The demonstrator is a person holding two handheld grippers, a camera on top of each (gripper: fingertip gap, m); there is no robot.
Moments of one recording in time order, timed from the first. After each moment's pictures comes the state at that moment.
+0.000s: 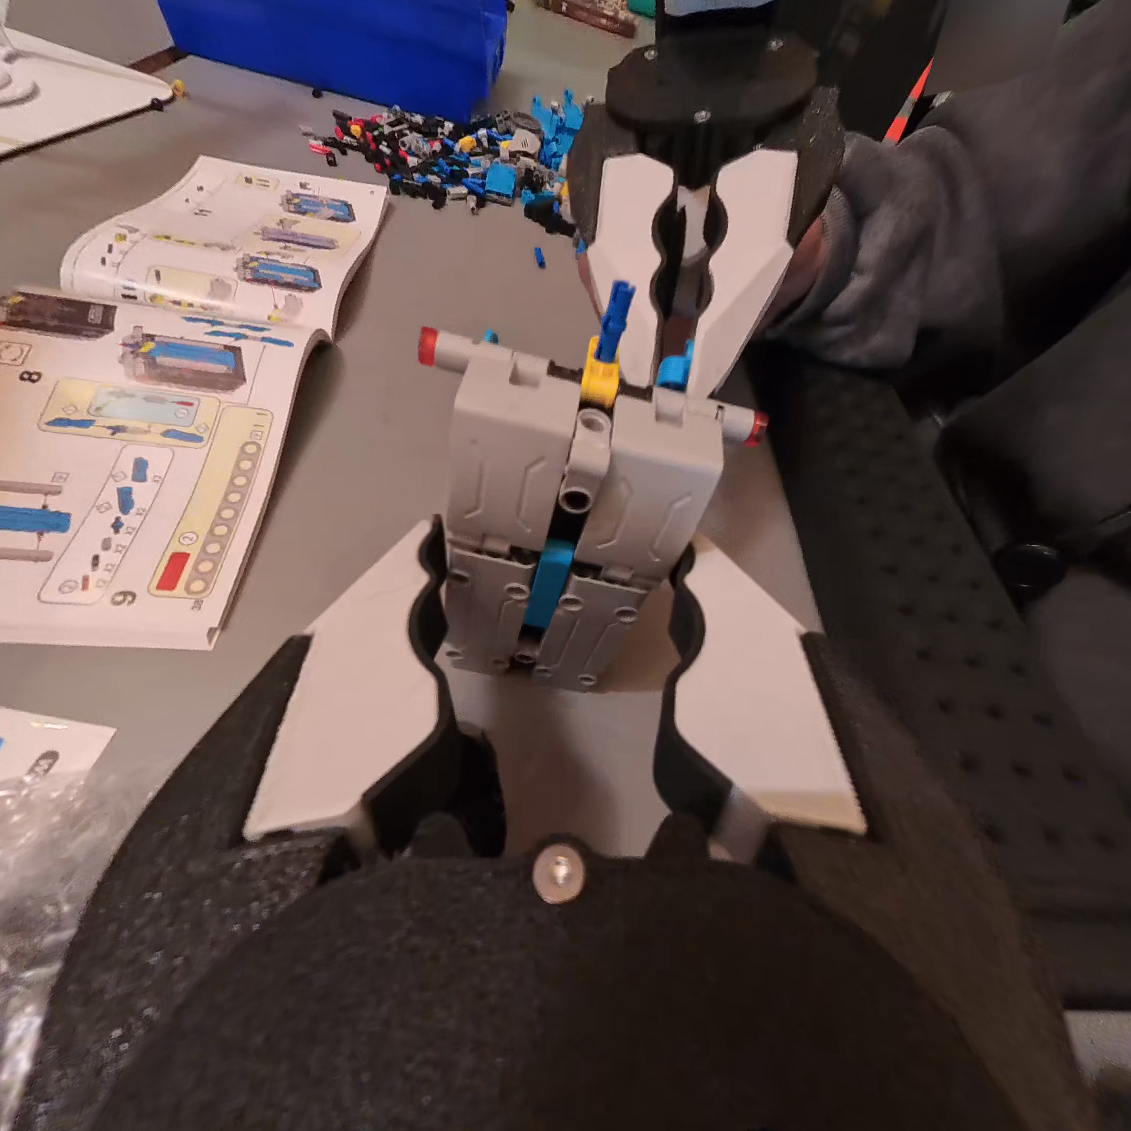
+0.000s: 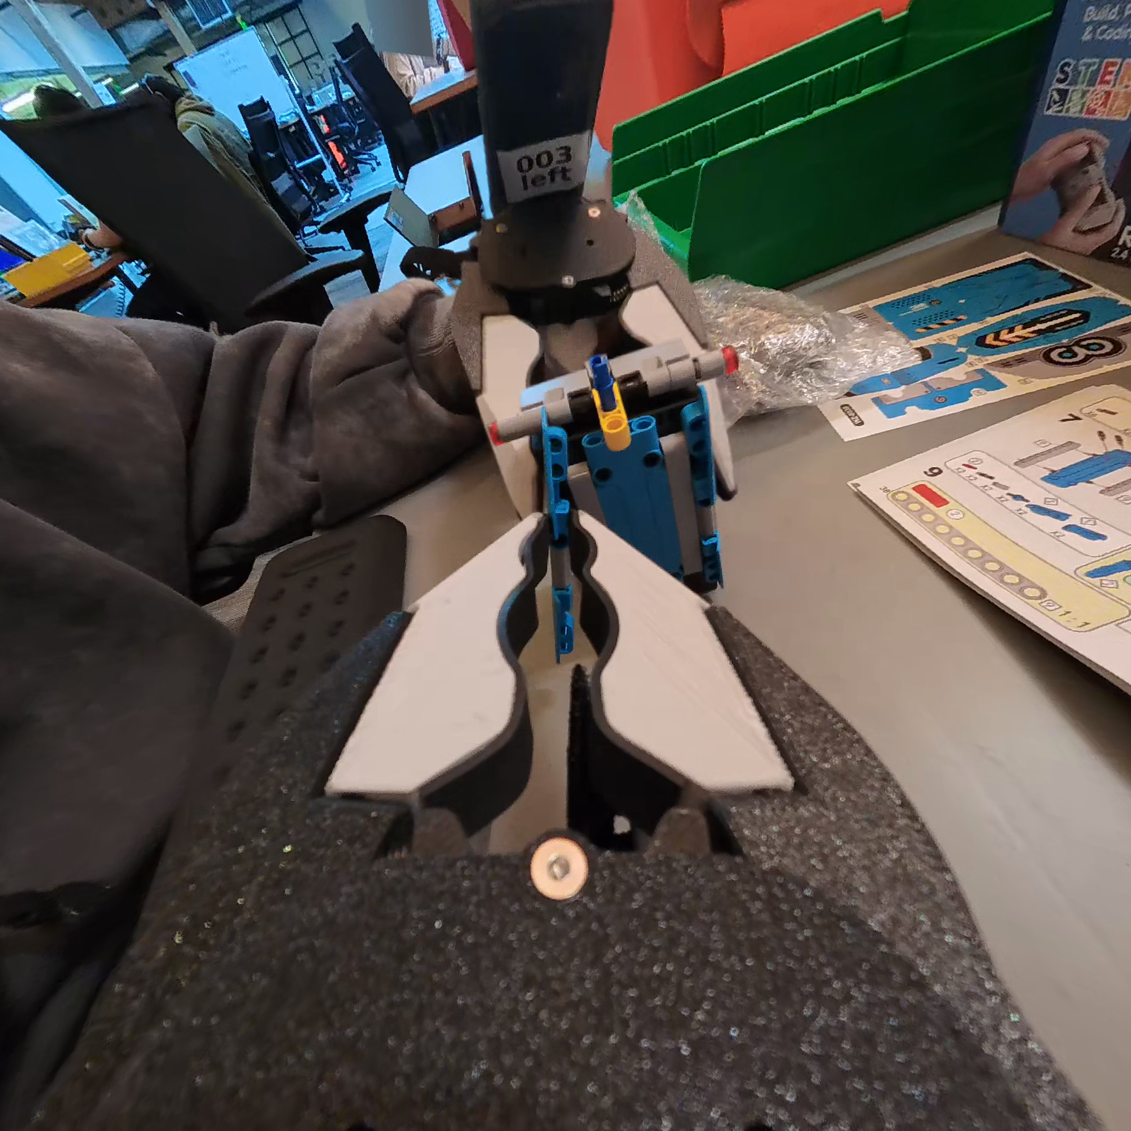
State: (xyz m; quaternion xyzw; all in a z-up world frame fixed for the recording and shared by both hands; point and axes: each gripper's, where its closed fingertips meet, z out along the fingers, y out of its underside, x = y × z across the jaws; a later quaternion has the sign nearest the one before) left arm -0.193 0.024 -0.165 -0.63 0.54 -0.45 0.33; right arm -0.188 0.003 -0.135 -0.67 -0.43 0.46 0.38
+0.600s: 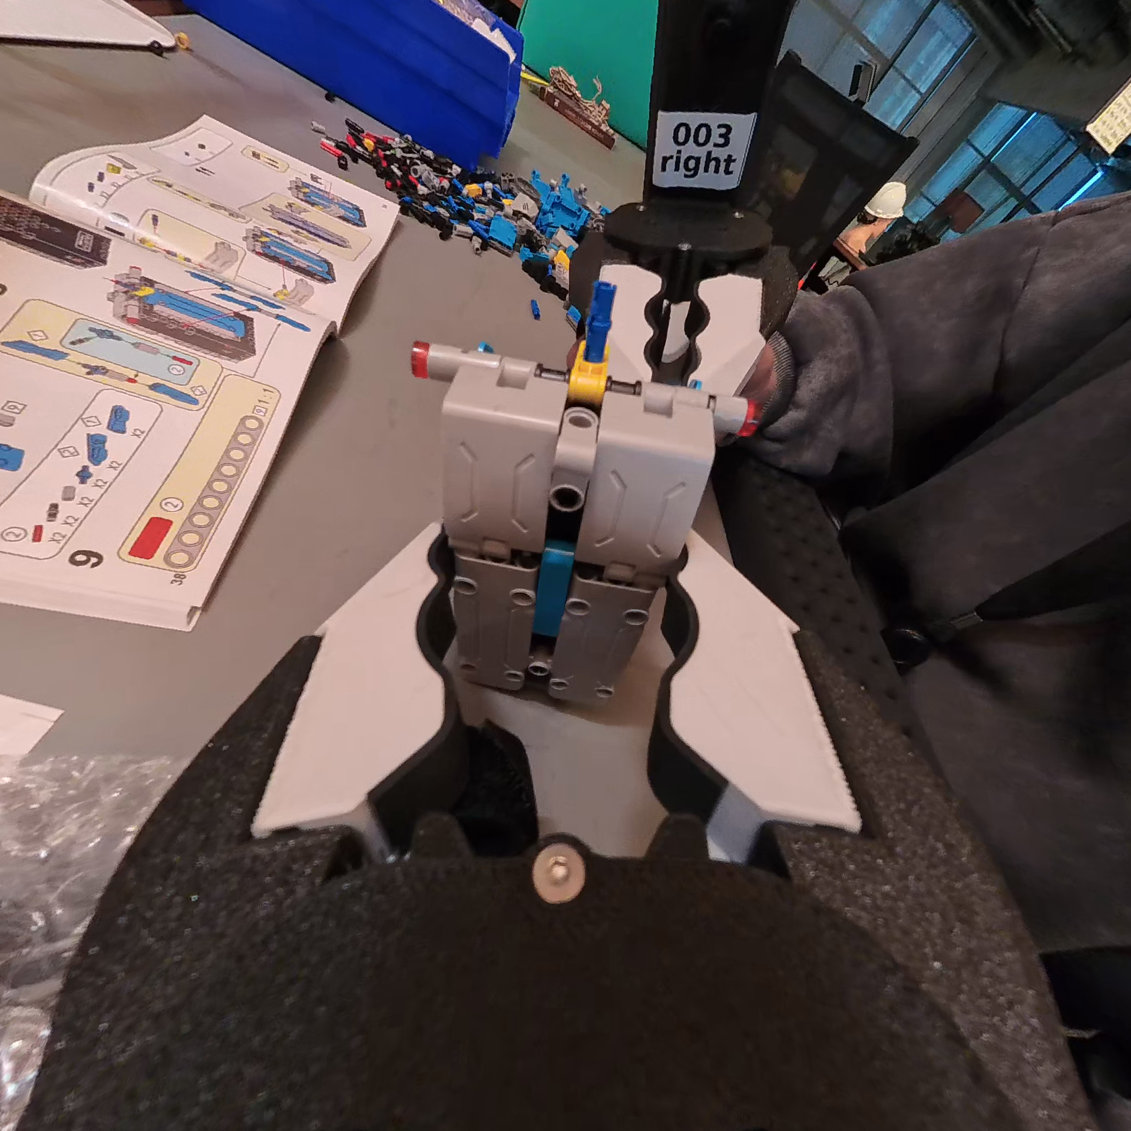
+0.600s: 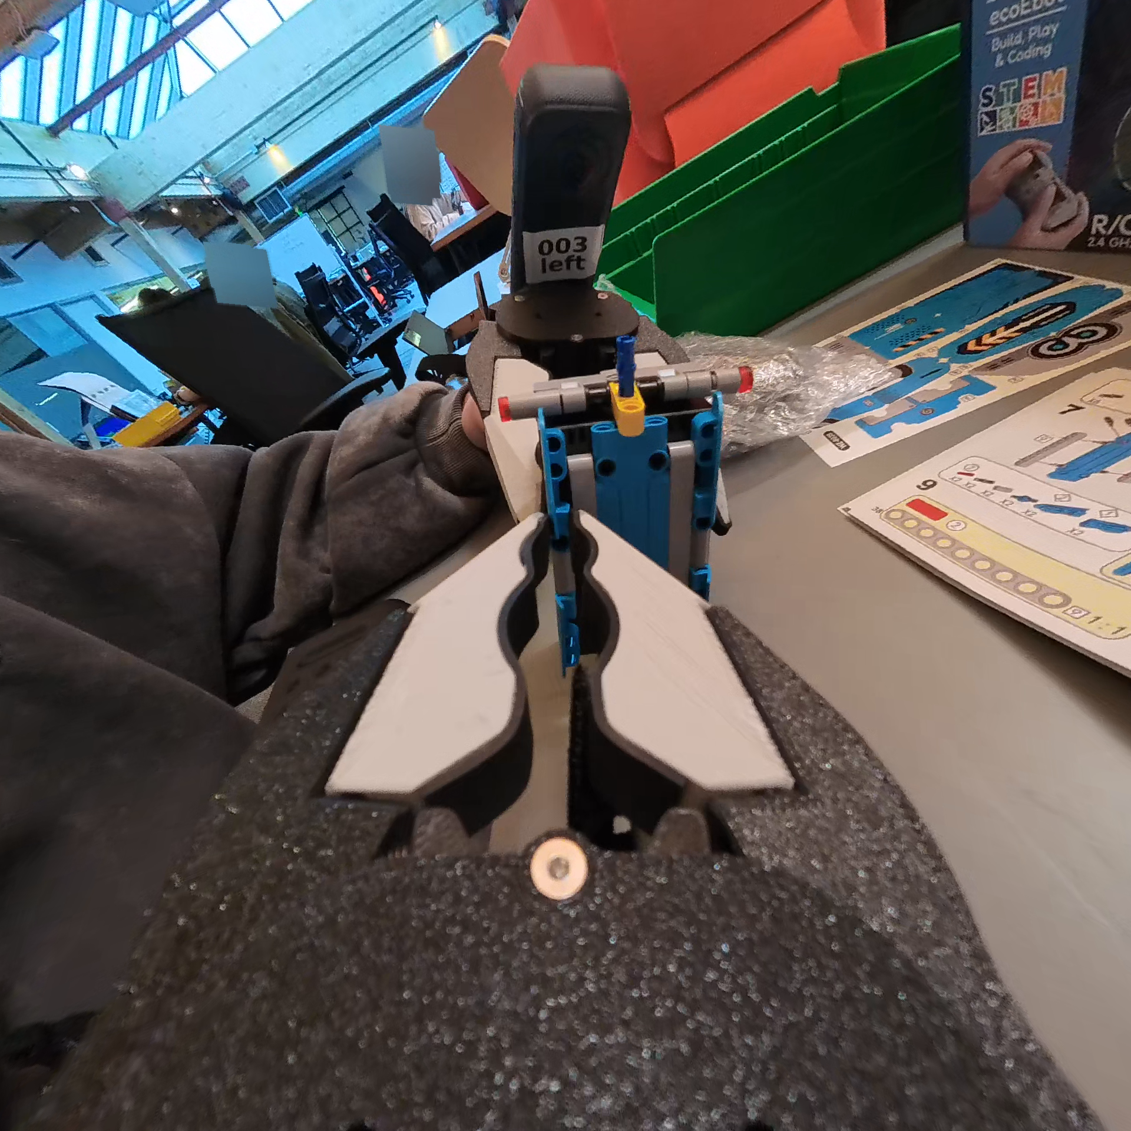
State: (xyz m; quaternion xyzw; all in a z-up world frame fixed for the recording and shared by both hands) left arm -0.193 0.041 -0.156 -0.65 0.46 -0.54 0.27; right arm -0.196 0.027 -0.129 -0.67 -0.35 0.53 0.39
